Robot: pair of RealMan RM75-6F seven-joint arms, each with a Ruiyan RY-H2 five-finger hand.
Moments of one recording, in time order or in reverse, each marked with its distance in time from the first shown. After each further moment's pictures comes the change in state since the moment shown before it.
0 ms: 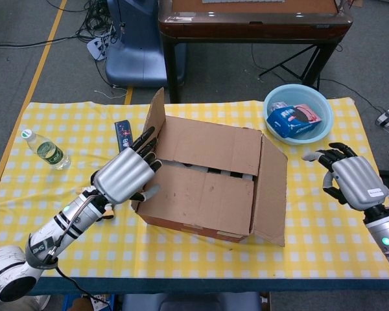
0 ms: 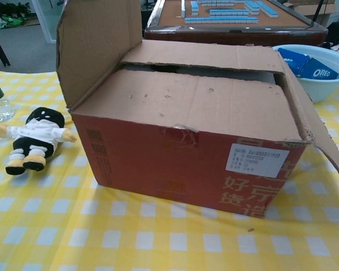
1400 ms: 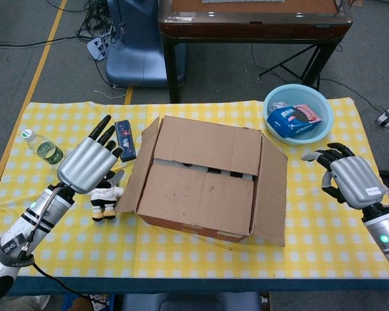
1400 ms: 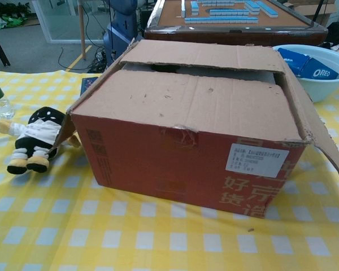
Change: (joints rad) left arm 0.111 0.077 0.028 0.040 -0.033 0.042 -0.011; right arm 0.012 -0.019 0.000 0.025 -0.003 -0.025 0.009
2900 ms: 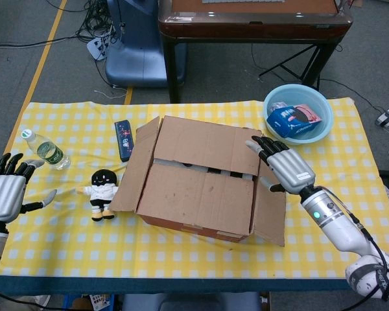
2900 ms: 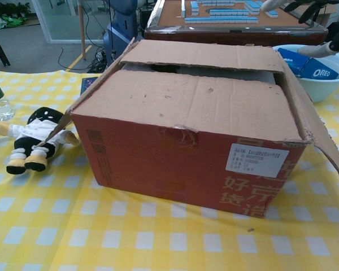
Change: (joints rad) left arm 0.487 -0.161 0.099 0.201 0.047 0.360 -0.526; right arm 0.280 -0.257 0.048 0.039 0.276 -0.256 -0.331
